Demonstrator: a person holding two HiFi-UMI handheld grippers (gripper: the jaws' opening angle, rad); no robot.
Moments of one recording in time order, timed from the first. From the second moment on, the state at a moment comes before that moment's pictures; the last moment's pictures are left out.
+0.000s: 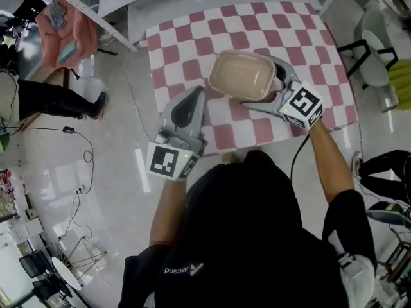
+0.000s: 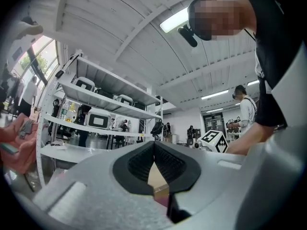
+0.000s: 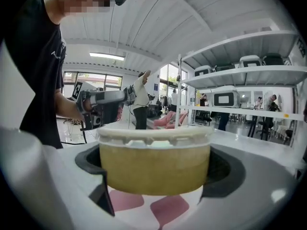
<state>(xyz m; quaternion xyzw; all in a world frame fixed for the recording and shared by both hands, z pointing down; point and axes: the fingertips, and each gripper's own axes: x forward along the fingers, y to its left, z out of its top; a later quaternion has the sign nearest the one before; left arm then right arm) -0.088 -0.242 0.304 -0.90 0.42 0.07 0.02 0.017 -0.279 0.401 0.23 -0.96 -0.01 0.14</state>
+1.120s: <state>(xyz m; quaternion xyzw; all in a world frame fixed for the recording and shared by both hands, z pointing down) -0.063 -0.299 0.368 -0.87 0.50 0.01 -0.02 0.033 -0.356 0.549 0.09 -0.94 0.03 0.33</state>
